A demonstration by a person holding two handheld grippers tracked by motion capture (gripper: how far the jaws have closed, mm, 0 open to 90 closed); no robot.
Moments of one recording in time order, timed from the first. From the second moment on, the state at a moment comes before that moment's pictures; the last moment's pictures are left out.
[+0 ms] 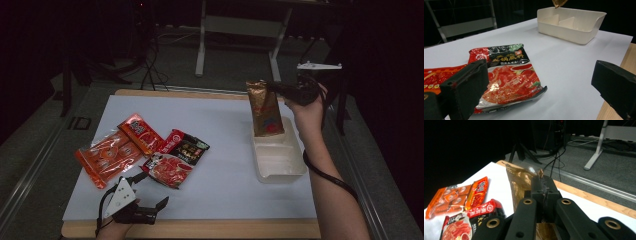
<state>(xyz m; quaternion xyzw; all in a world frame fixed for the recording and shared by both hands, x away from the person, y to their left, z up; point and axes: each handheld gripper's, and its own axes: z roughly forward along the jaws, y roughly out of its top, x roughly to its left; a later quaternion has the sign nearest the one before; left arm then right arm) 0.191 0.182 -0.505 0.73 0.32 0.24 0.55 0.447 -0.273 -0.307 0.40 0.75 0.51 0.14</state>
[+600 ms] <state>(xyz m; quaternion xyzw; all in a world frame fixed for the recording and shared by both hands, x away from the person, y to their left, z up) 0.183 0.185 -0.505 0.73 0.32 0.25 0.55 0.479 -0.298 -0.334 0.41 0.73 0.52 0.17</state>
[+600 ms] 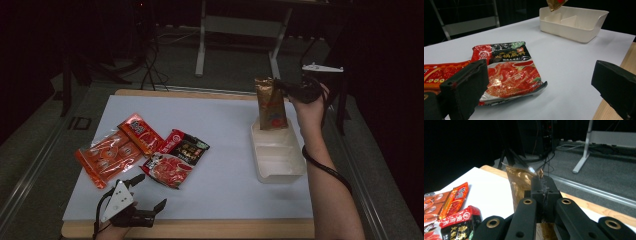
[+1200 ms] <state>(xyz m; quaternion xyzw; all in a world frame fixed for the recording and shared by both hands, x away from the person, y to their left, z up) 0.180 0.187 -0.506 0.73 0.33 0.25 0.54 0.504 -0.295 -0.364 0.40 0.72 0.53 0.19</state>
